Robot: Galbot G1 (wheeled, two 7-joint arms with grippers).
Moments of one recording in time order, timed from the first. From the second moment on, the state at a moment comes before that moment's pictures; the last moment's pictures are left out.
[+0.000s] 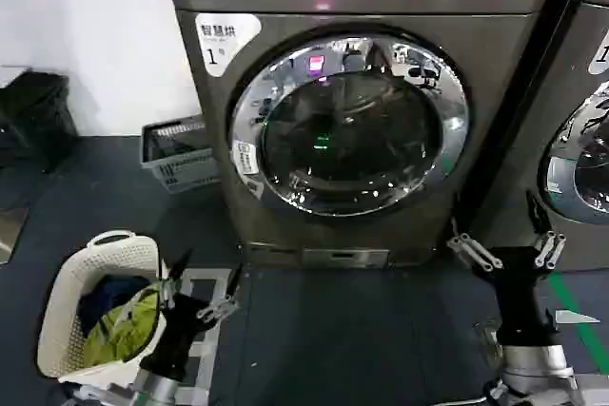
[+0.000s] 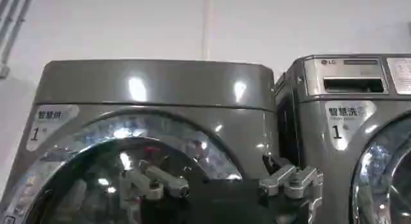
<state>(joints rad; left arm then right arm) 1.67 -1.35 -0.55 -2.19 -0.21 -0.21 0.18 -1.59 1.50 0.75 2.45 0.23 -0.02 -0.23</state>
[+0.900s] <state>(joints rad) 1.68 -1.36 -0.54 -2.22 -0.12 -0.10 0.21 -1.17 1.11 0.46 2.07 0.49 -0.16 -0.46</state>
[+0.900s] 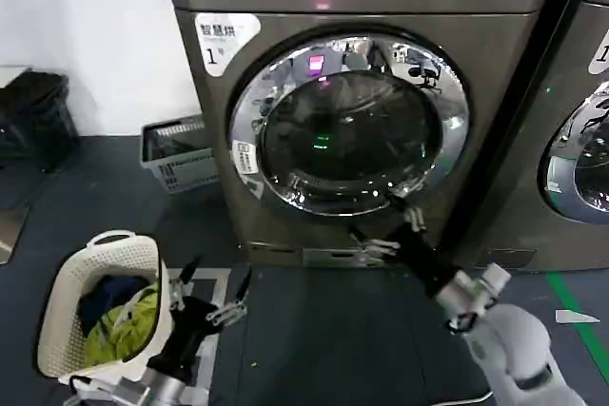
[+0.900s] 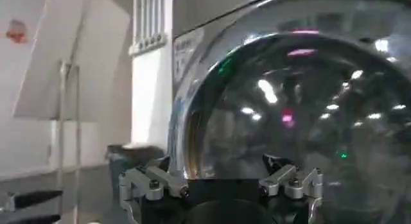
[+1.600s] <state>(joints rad) 1.68 -1.38 -0.53 -2.25 -0.10 -0.06 0.23 -0.92 1.12 0.22 1.95 0.45 -0.21 -0.40</state>
